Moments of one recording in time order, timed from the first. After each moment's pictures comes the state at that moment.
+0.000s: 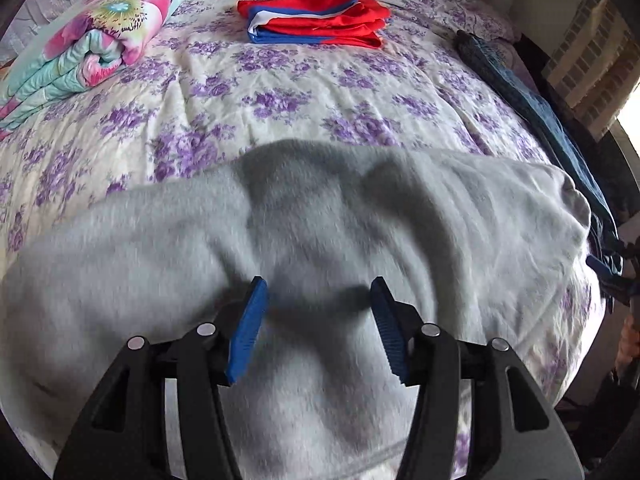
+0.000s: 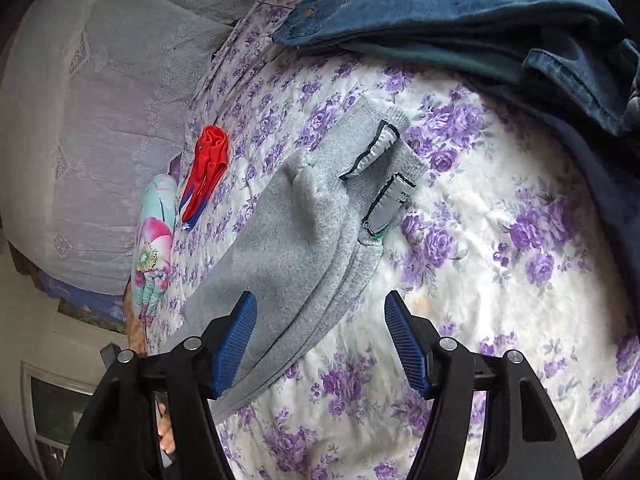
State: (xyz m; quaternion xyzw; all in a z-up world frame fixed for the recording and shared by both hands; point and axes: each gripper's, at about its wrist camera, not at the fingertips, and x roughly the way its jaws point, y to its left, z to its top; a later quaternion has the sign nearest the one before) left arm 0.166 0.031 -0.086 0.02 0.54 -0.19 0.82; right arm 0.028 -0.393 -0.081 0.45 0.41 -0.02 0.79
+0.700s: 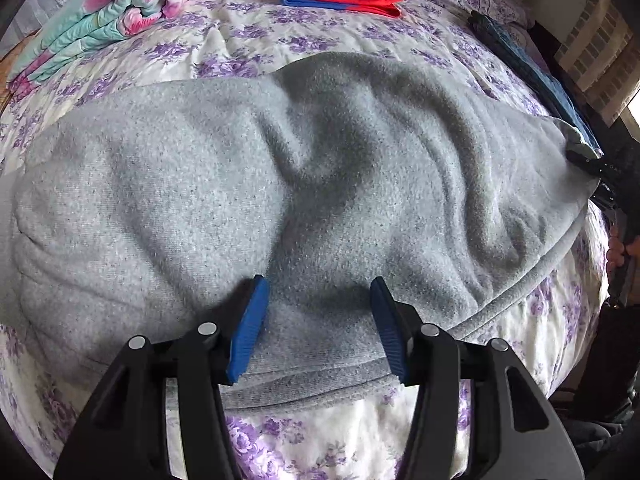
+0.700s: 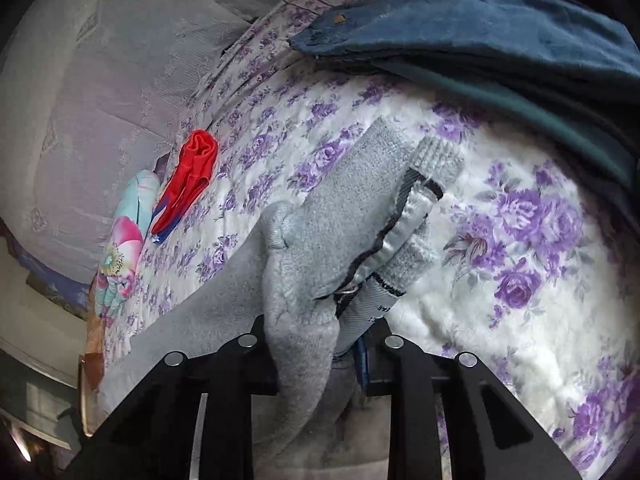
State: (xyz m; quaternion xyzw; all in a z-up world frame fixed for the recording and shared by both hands) left arm 0.118 0.056 -0.104 0.02 0.56 -0.15 0.81; right arm 0.106 -0.390 -0.106 0.32 0.38 -0.04 0.87
